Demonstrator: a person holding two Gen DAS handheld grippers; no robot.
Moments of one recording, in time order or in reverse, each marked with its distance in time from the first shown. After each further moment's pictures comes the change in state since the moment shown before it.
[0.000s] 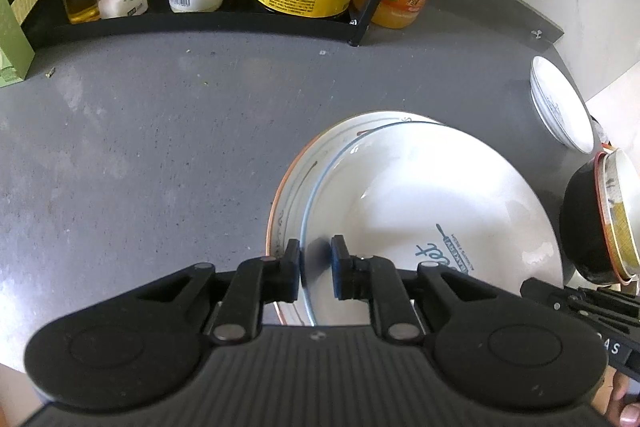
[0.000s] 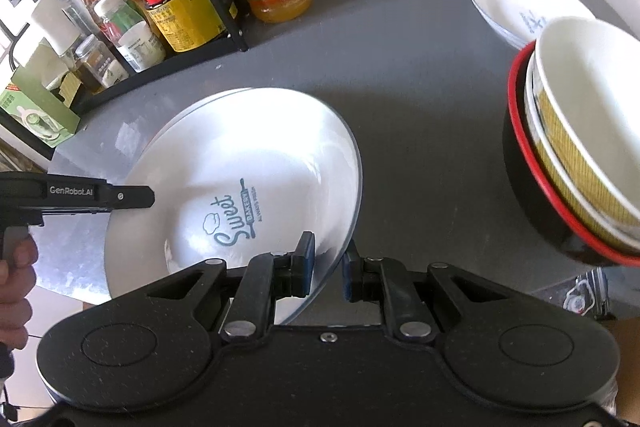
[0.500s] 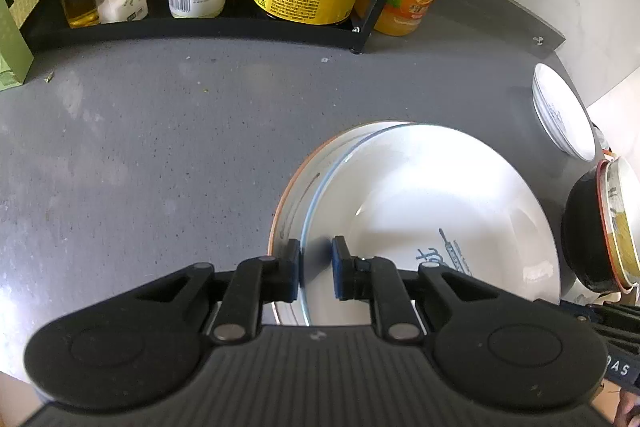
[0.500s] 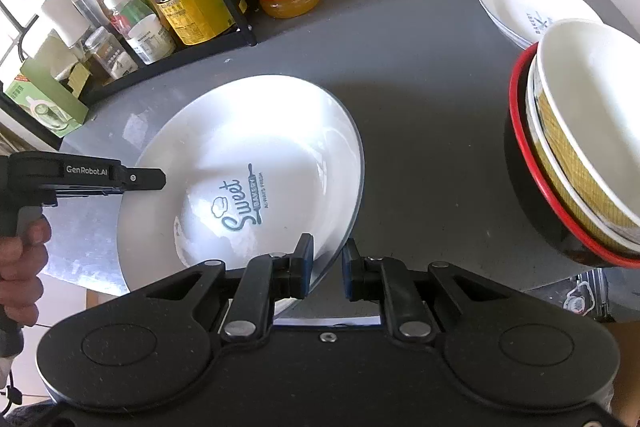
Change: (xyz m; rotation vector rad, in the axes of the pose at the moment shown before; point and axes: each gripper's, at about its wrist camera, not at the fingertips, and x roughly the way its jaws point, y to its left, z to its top) left arm 0.002 0.004 0.003 -0.008 -0.010 -0.003; right arm -0.005 0.000 -0.001 -0.015 0.014 0.015
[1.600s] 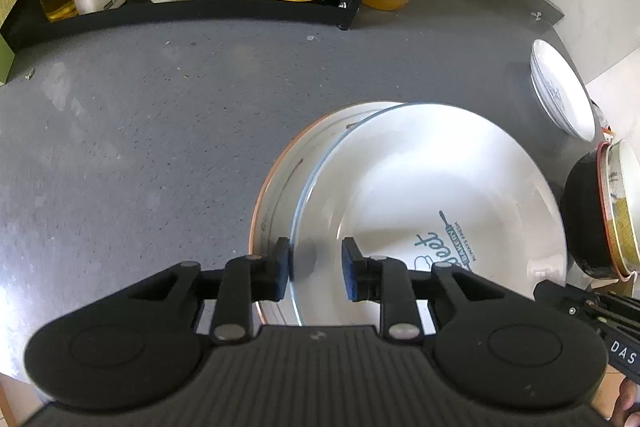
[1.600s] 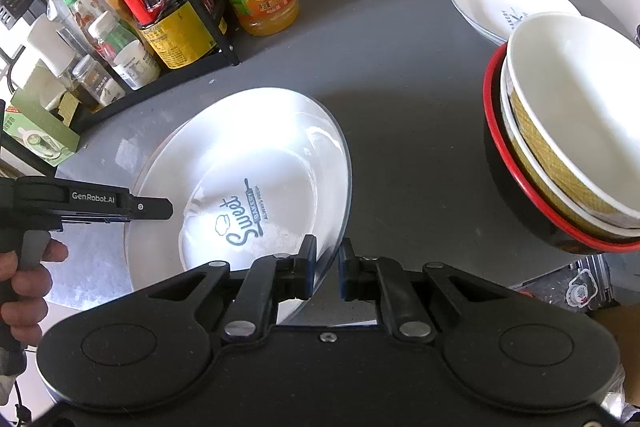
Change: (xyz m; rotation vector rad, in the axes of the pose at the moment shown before) left arm 0.011 -0.009 0.006 0.032 0.082 -0.001; right arm -0.005 -0.005 0.000 0.071 -0.038 -0.017
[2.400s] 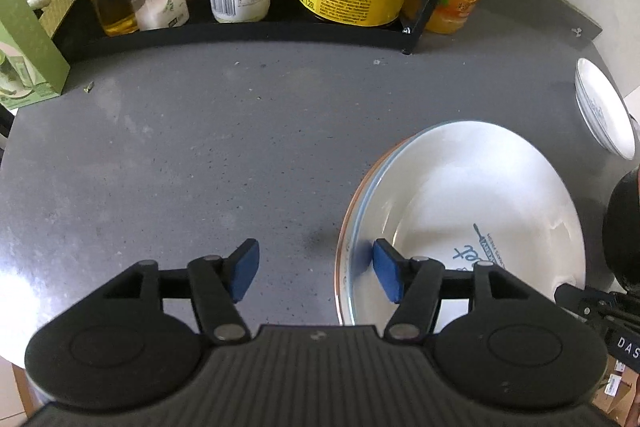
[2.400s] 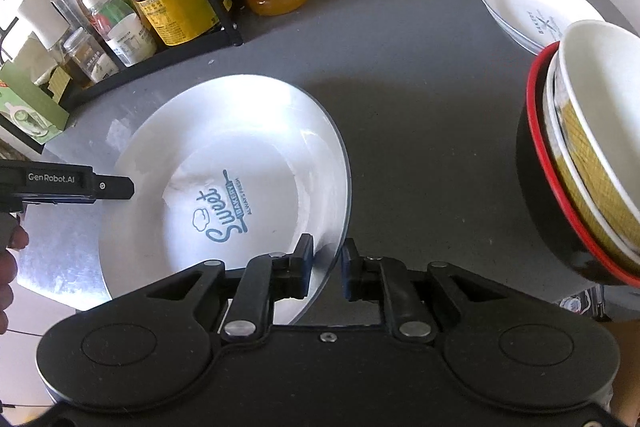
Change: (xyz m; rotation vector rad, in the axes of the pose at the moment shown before) left arm -0.009 0.023 0.007 -0.015 -0.045 0.136; right arm 0.029 0.011 0.004 -0.060 0.038 -0.023
